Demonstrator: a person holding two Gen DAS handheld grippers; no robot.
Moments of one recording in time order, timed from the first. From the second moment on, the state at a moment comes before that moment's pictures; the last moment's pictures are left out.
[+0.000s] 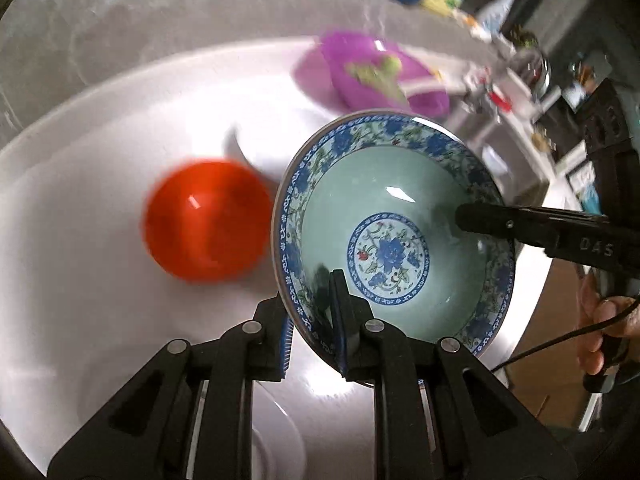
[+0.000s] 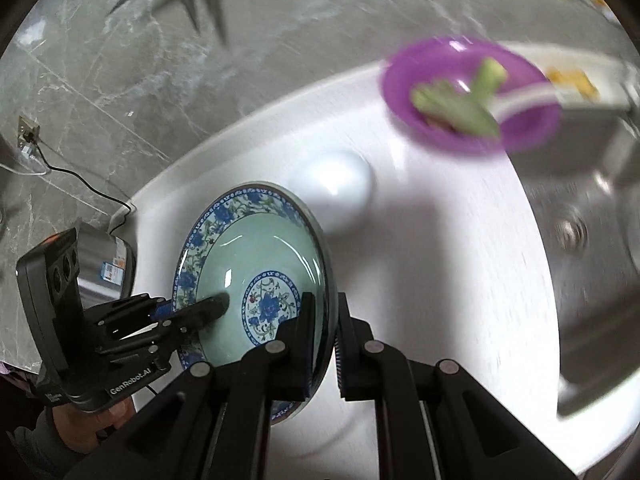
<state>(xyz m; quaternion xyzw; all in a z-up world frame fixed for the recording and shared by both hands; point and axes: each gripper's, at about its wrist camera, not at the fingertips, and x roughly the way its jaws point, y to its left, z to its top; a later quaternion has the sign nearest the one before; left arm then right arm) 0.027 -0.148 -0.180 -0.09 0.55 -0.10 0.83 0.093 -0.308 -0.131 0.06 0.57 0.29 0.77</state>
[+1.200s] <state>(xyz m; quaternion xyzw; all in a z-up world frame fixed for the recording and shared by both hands) 0.000 -0.221 -0.251 -0.04 0.58 -0.11 0.81 0.041 -0.390 -0.220 0.12 0.60 0.26 0.75</state>
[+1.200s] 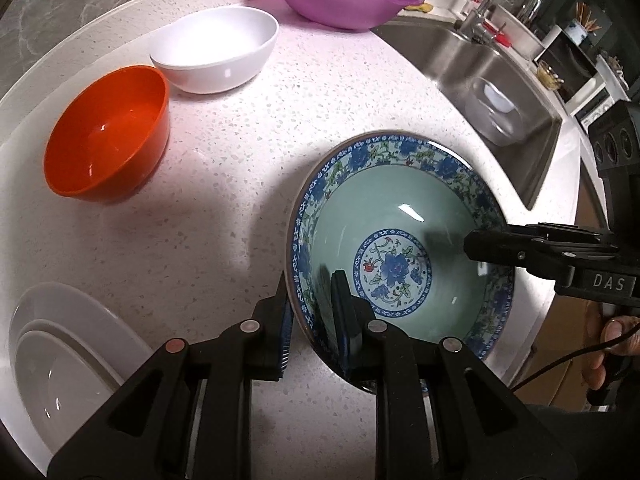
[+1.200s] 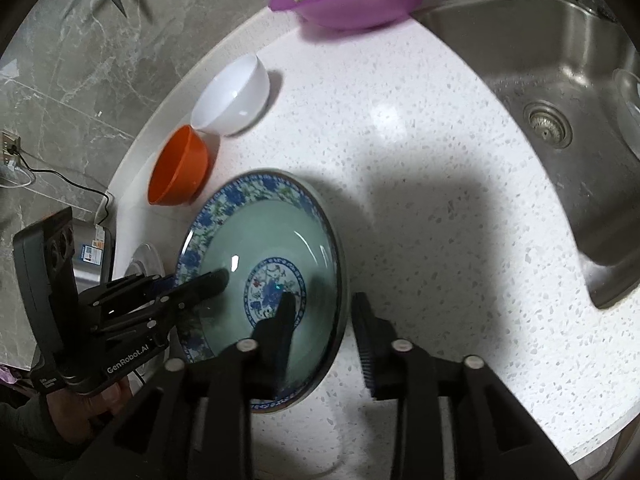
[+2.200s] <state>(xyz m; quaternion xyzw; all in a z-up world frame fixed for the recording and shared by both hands) 0.186 -0.032 -0.166 -0.06 0.57 -0.07 0.81 0.182 -0.334 -0.135 0.19 0.54 0.28 0.77</state>
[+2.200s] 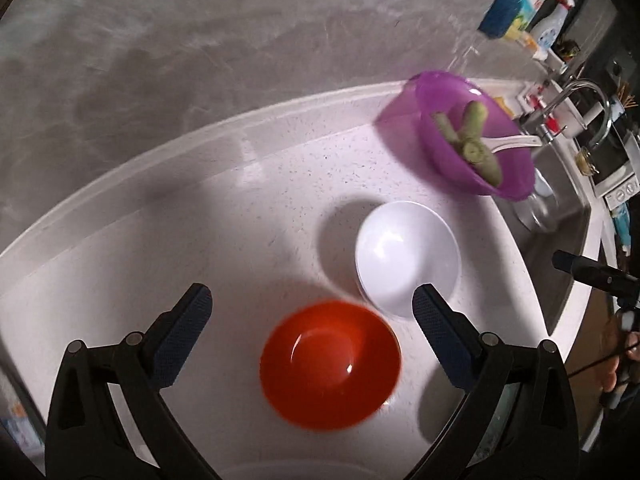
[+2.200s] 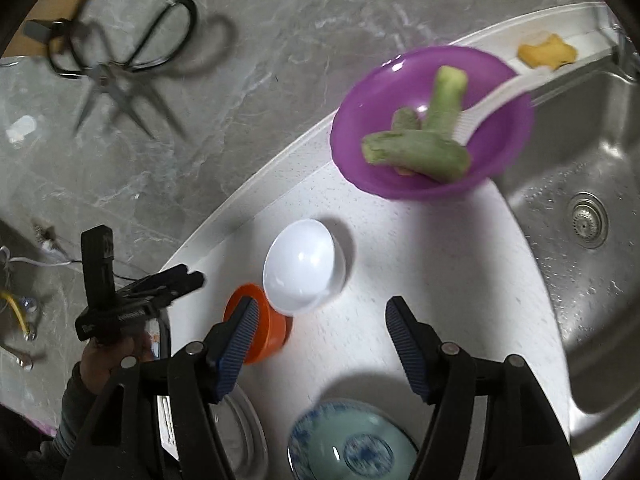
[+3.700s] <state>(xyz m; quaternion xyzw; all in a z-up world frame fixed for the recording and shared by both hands) 0.238 -0.086 -0.276 -0.06 0.65 -0.22 0.72 0.237 -0.260 -0.247 0.24 0.64 0.26 0.68</state>
